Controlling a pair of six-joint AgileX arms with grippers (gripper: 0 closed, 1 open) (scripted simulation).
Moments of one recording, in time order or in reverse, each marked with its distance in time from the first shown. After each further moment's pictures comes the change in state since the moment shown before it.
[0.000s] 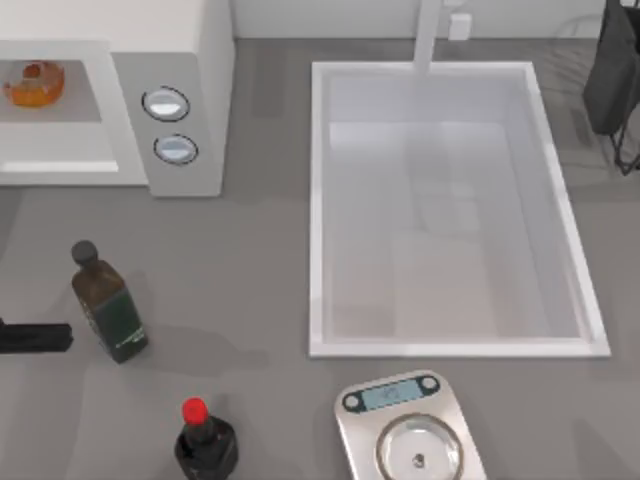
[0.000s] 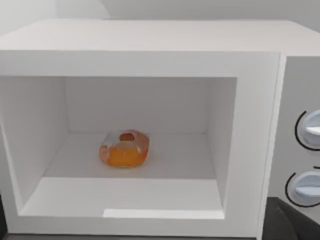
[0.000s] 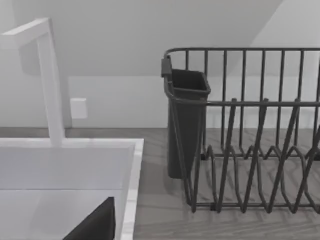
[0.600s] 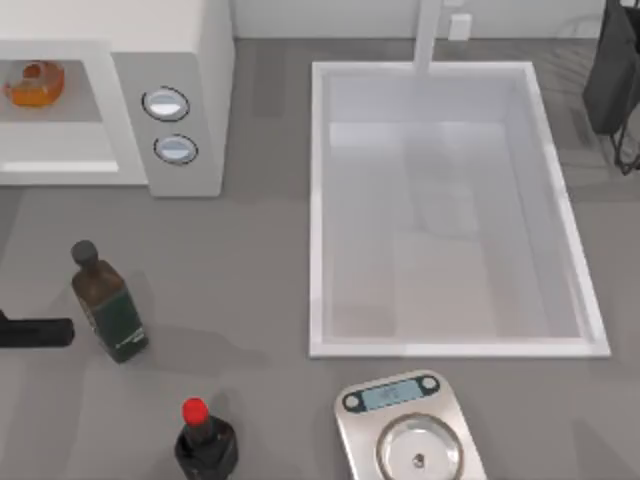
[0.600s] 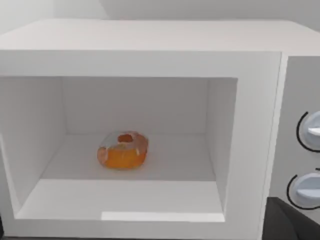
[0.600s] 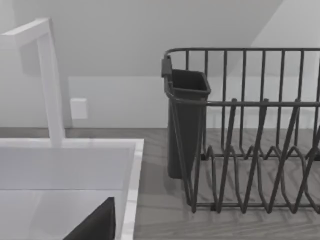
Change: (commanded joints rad) left arm 0.026 0.099 -0.010 0.115 0.023 0.001; right arm 0.000 0.000 0.000 0.000 0.000 0.000
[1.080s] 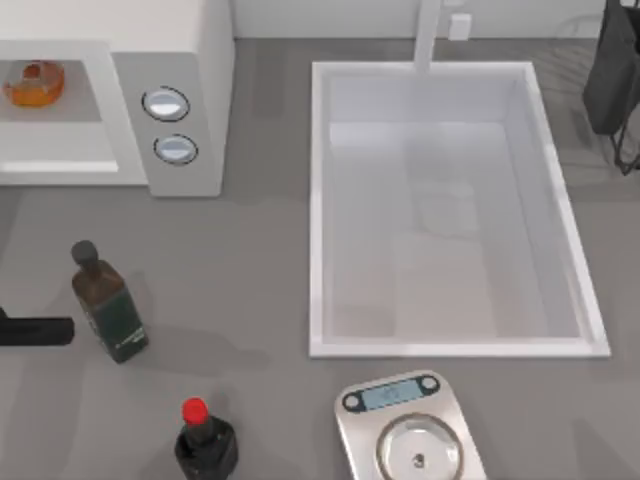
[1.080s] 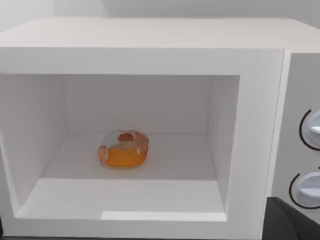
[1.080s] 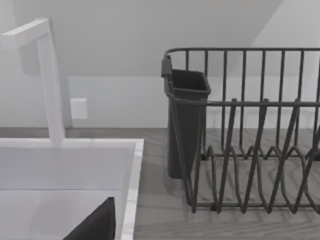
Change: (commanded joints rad) left arm 0.011 0.054 -0.005 0.062 0.016 0.001; right arm 0.000 0.000 0.000 0.000 0.000 0.000
